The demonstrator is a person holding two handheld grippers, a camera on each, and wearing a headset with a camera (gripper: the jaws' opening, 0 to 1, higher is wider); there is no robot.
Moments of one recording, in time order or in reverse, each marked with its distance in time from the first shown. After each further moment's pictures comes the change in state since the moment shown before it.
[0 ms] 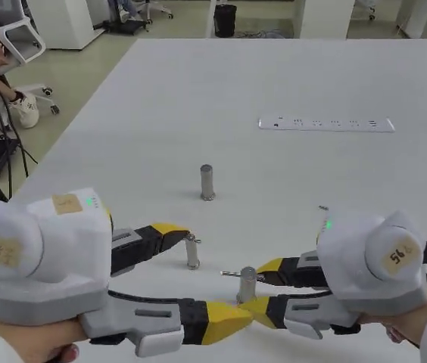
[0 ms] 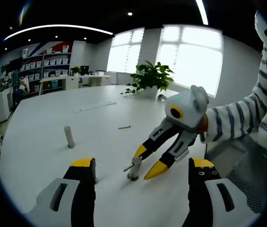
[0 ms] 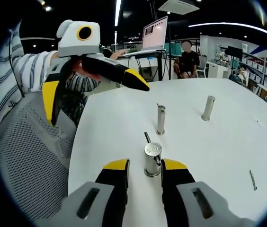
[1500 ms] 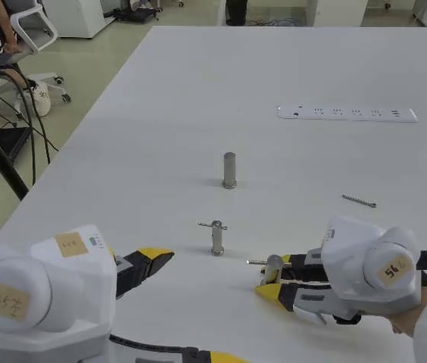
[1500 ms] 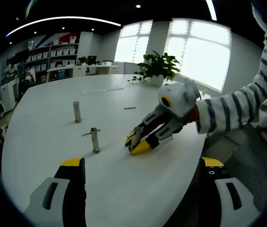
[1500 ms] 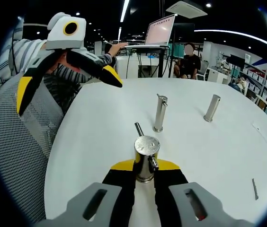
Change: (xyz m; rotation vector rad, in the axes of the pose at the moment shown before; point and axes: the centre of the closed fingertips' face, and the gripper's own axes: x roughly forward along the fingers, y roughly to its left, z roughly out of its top) left arm -0.030 0.001 -0.050 -0.041 0.092 0.060; right arm 0.032 -0.009 -0.010 -0.096 0.004 -0.056
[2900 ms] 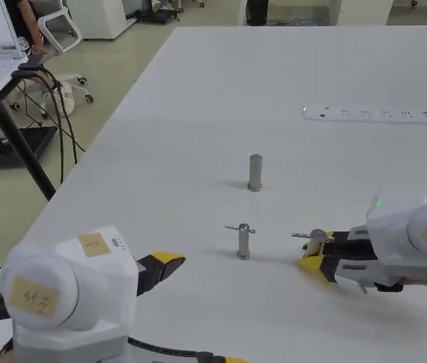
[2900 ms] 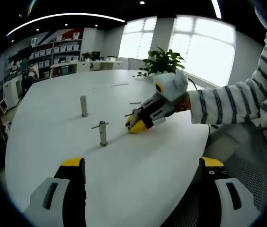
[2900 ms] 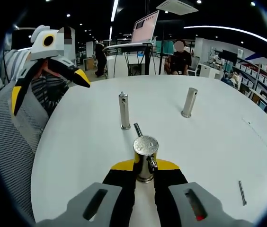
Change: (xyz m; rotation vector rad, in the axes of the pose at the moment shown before) left arm -0.010 0.010 -0.007 -0.017 0.038 0.034; right arm -0.003 -0.054 -0.005 0.048 0.016 -0.053
